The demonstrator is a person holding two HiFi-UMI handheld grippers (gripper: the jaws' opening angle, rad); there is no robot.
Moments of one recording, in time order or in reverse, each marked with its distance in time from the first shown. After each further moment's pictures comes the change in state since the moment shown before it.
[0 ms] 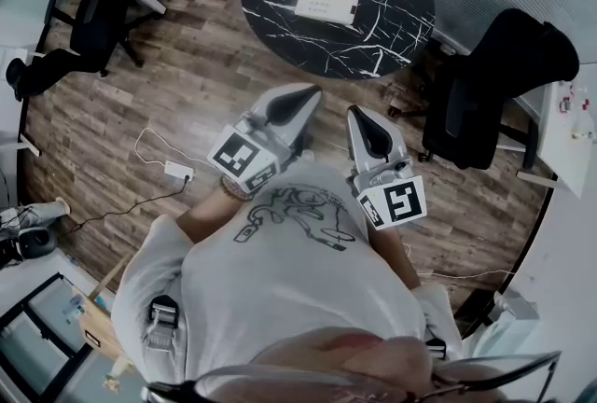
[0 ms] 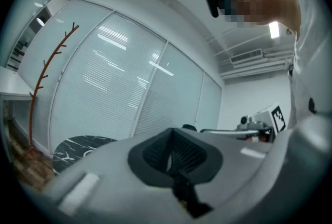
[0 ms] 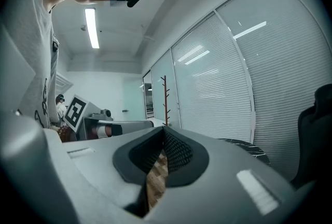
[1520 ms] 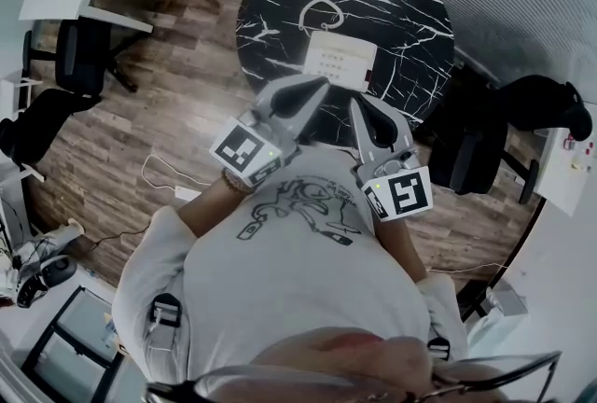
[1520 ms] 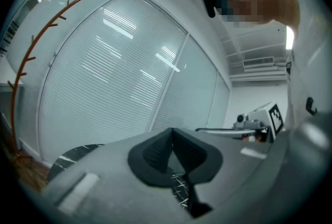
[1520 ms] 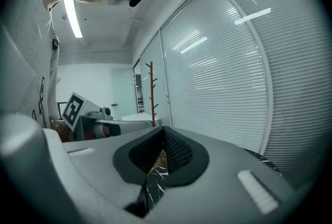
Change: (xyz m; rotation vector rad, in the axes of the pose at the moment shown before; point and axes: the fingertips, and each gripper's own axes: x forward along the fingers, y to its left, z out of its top) left arm 0.175 0.307 0.043 -0.079 0.050 -0.043; right arm 0.310 -0.188 0.013 0.021 0.100 -0.031
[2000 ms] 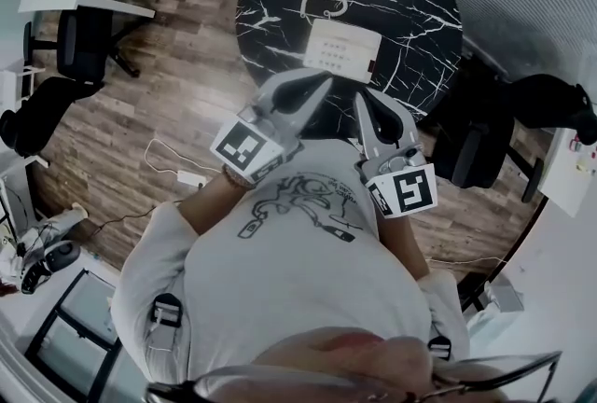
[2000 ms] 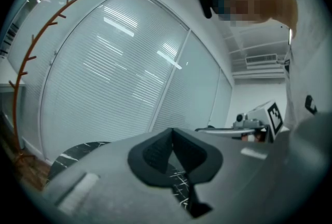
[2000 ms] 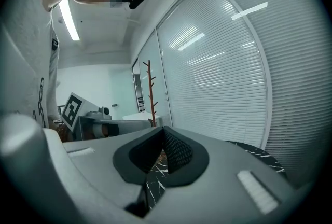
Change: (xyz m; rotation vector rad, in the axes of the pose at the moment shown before) left arm 0.017 0.003 -0.012 -0.001 0.032 0.025; right arm -0.001 -0.021 -0.011 0.043 0.018 0.013
